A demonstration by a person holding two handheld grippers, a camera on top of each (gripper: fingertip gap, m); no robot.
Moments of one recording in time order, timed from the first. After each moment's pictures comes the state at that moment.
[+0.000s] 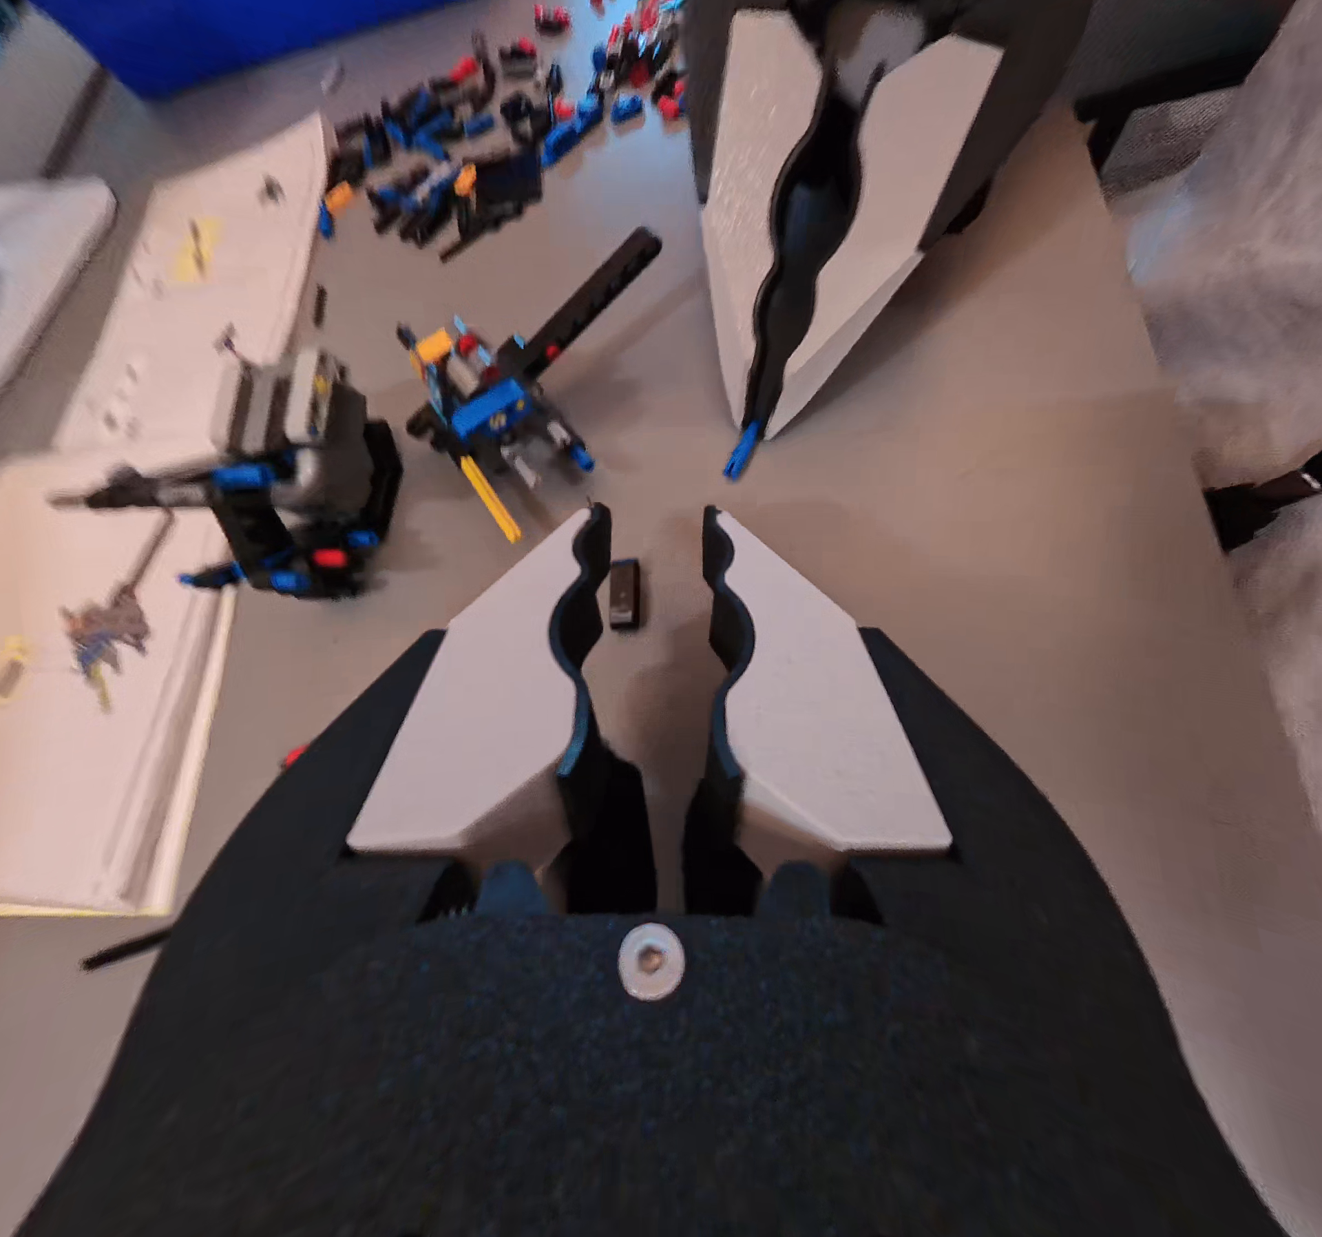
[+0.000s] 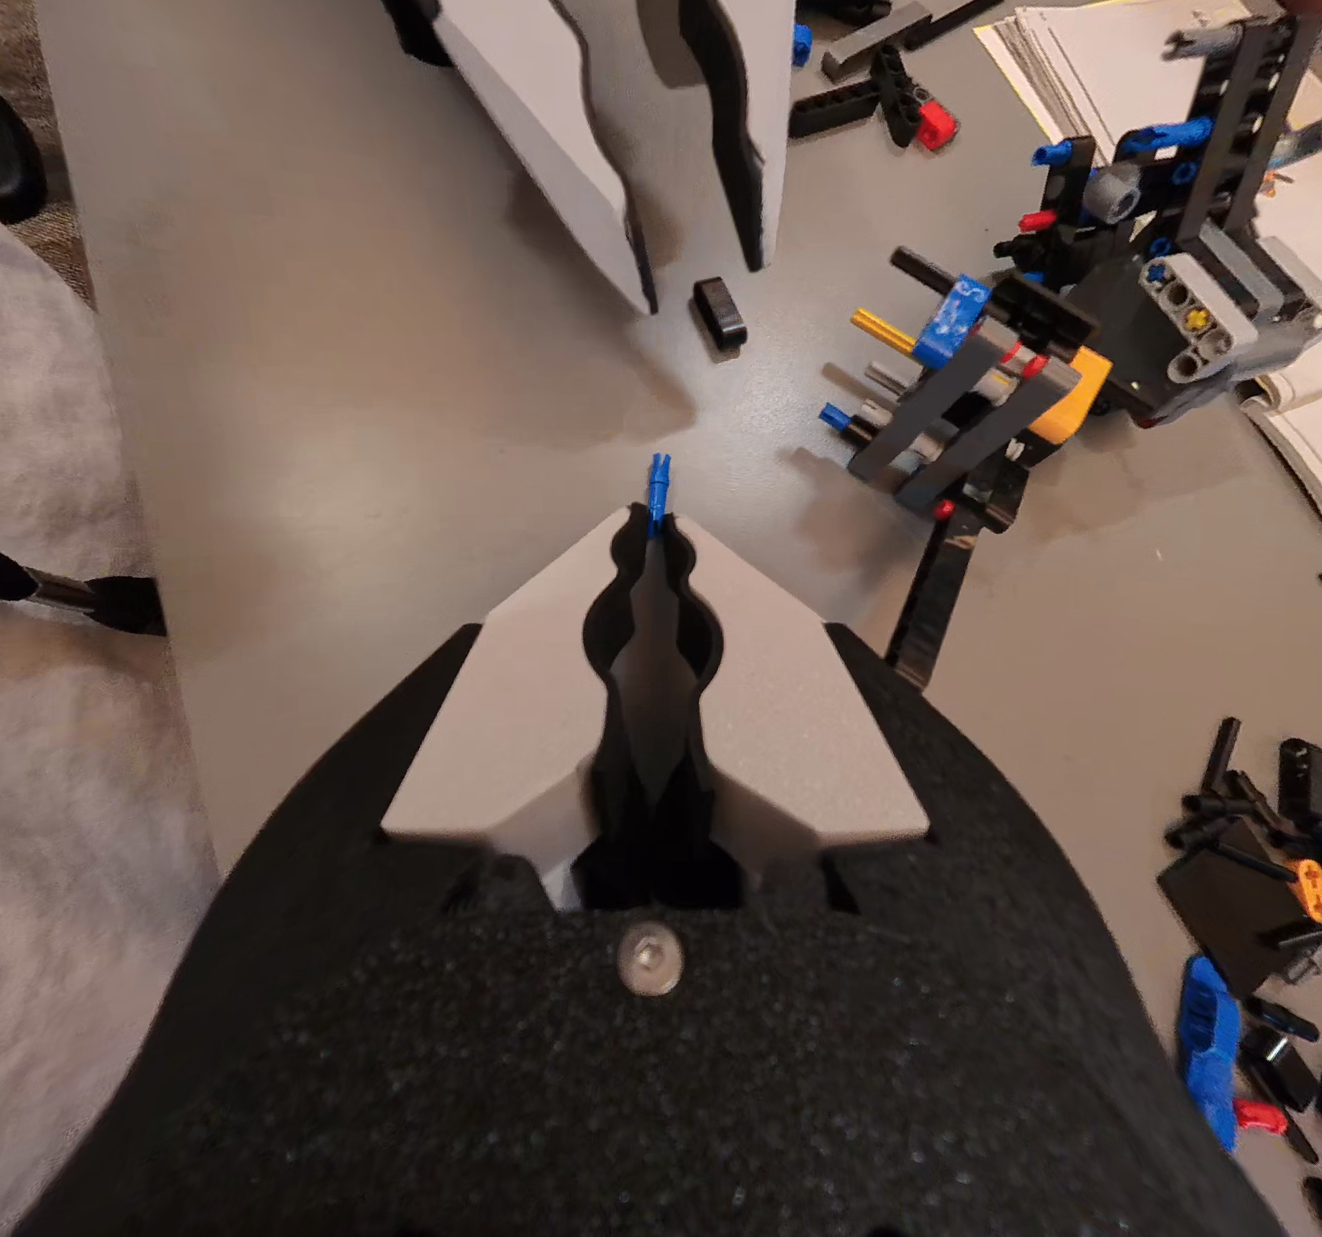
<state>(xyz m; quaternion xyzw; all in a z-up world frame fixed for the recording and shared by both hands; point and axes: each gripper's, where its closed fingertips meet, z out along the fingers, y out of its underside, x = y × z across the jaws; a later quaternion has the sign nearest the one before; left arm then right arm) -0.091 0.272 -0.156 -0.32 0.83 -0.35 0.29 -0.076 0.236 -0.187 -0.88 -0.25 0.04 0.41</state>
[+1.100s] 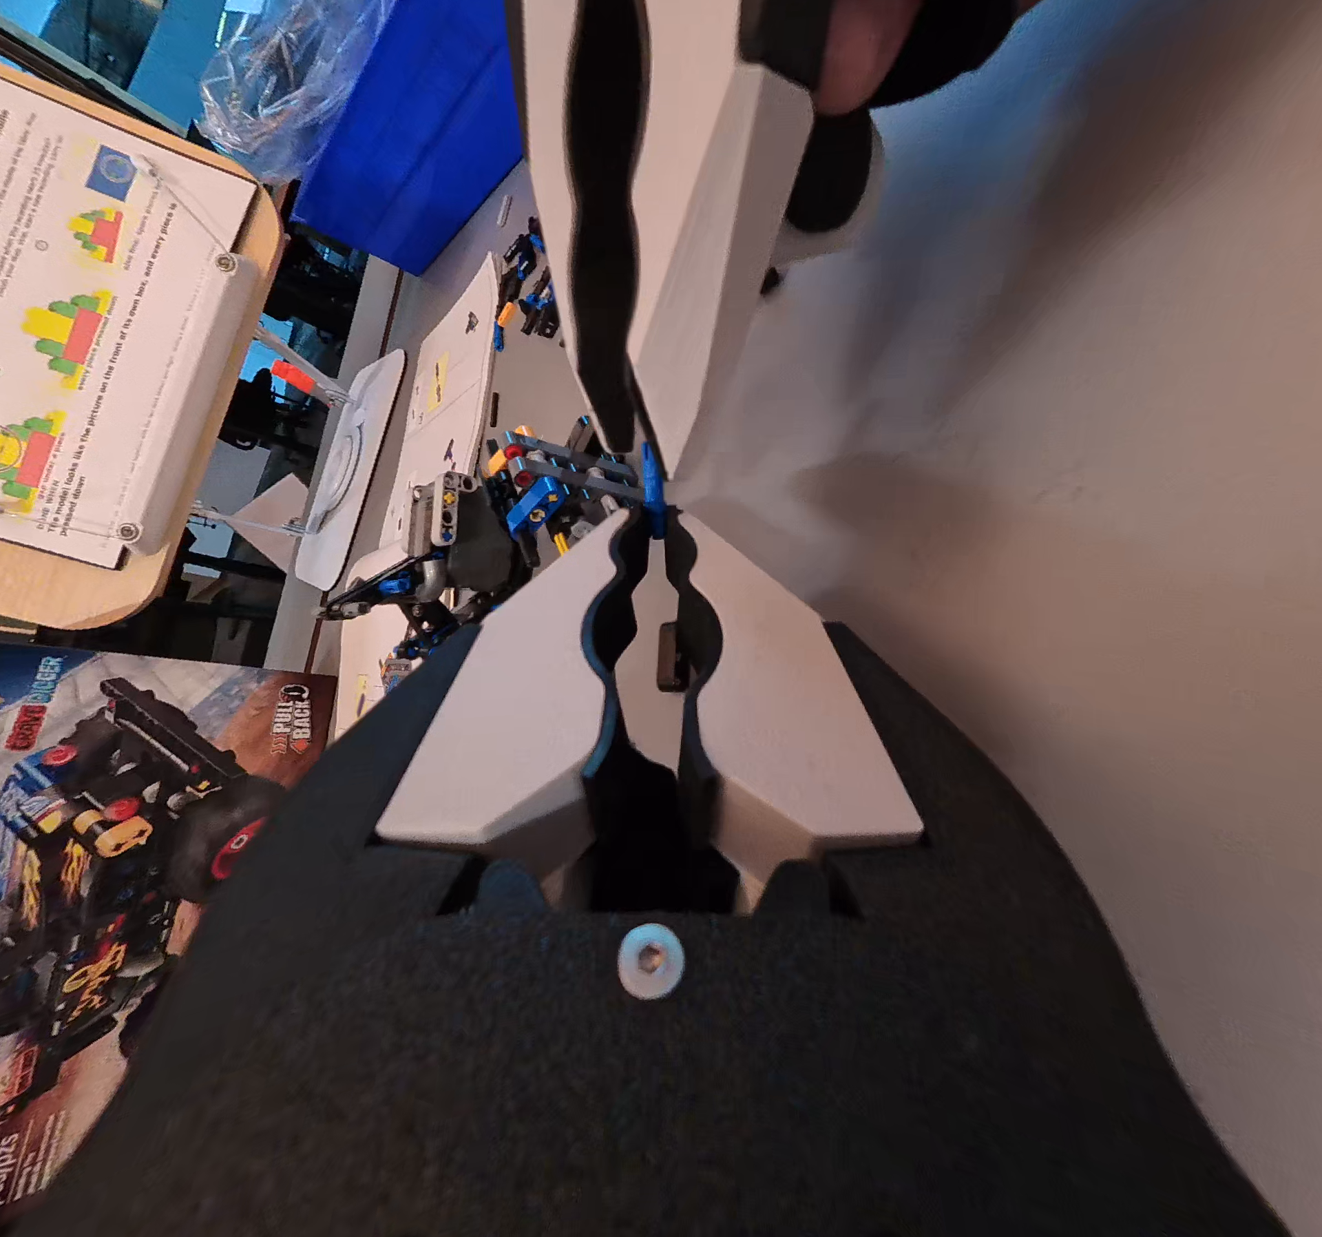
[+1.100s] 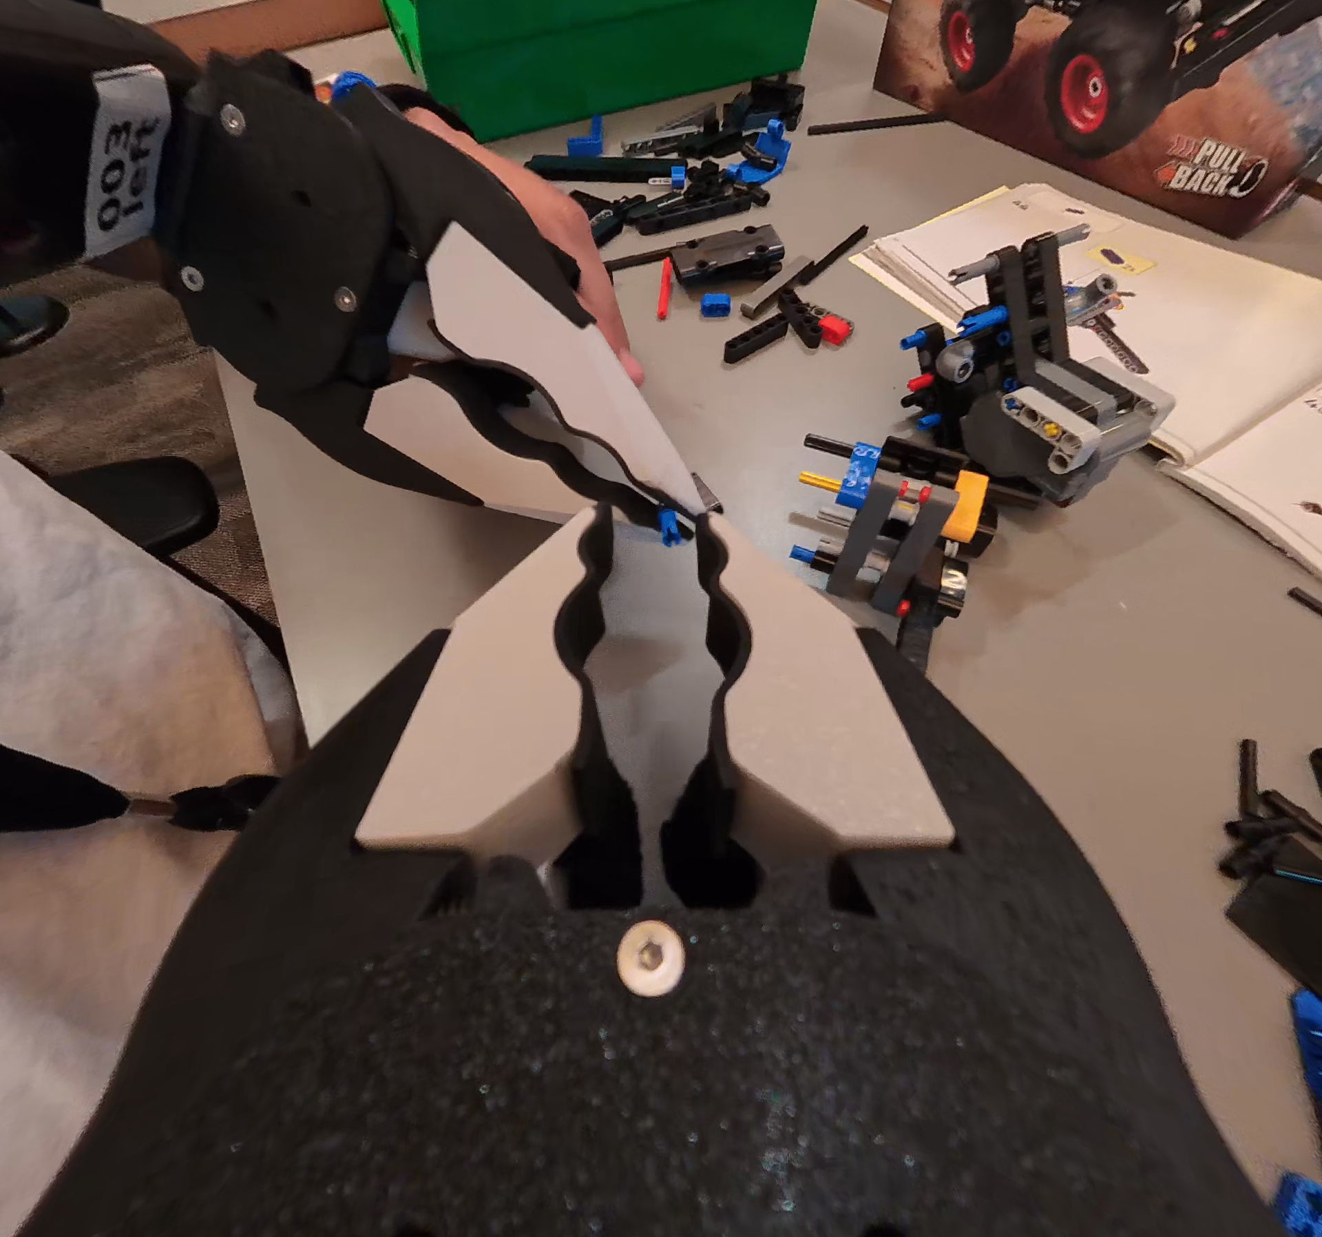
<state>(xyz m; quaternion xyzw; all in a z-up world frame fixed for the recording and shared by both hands) -0.076 0.260 -0.151 -0.24 0.81 -0.22 0.48 -0.088 0.253 -0.130 -0.84 -0.14 0.10 0.51</state>
